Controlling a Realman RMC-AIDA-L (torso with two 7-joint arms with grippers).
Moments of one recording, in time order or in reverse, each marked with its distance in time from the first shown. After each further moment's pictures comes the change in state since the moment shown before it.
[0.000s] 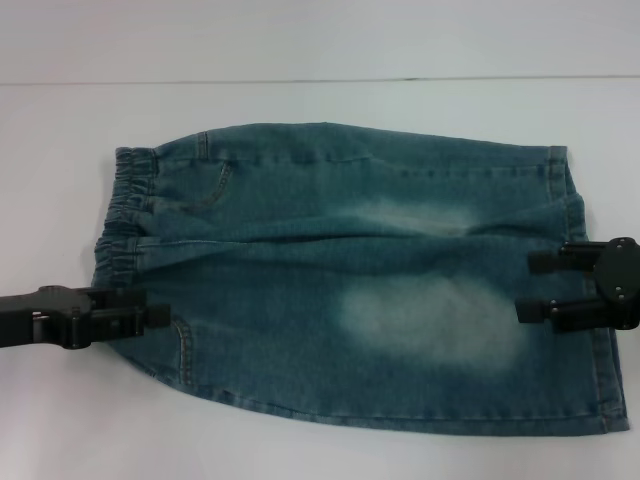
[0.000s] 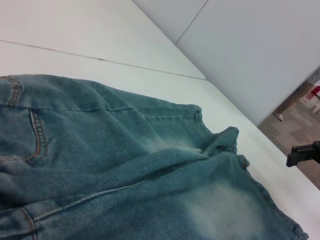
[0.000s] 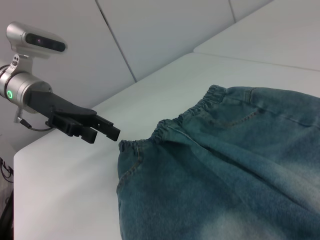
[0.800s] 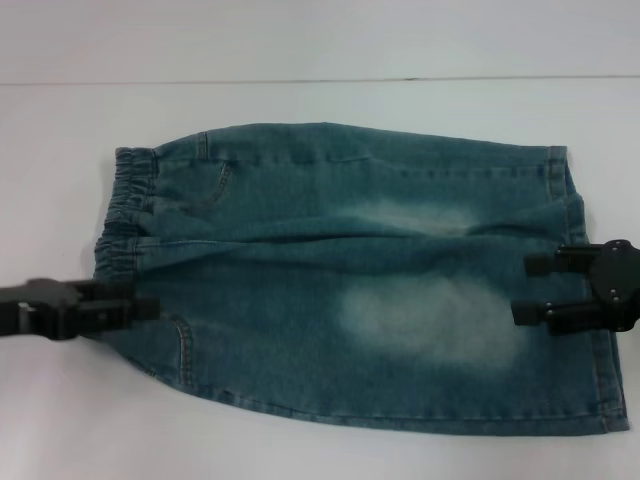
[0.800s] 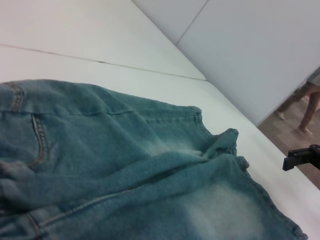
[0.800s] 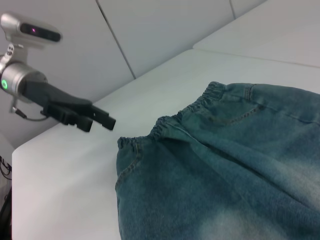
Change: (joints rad) left arm -0.001 0.007 -0.004 0.037 0.000 0.025 -0.030; right arm 0.000 0.004 -0.012 0.001 -0.001 0.013 0.000
